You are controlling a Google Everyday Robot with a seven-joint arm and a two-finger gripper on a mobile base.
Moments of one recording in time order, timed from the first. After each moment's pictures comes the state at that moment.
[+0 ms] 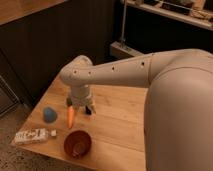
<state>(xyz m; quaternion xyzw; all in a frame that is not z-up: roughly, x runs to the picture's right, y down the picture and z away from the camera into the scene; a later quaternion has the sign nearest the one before) -0.108 0.103 0.703 -0.26 0.23 0.64 0.68</state>
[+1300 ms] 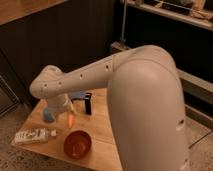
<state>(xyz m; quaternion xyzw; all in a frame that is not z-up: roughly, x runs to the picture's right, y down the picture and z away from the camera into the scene) -0.223 0.133 0.715 -0.26 0.19 0.54 0.78</state>
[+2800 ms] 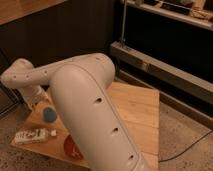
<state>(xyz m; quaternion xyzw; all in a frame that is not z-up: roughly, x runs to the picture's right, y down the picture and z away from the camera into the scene) -0.352 0.085 0.775 -0.28 0.15 0.47 0.82</state>
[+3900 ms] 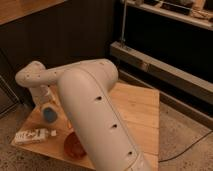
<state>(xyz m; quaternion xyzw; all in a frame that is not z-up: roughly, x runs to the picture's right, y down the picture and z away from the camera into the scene) -0.327 0.106 0.810 -0.32 0.16 0.48 0.80</state>
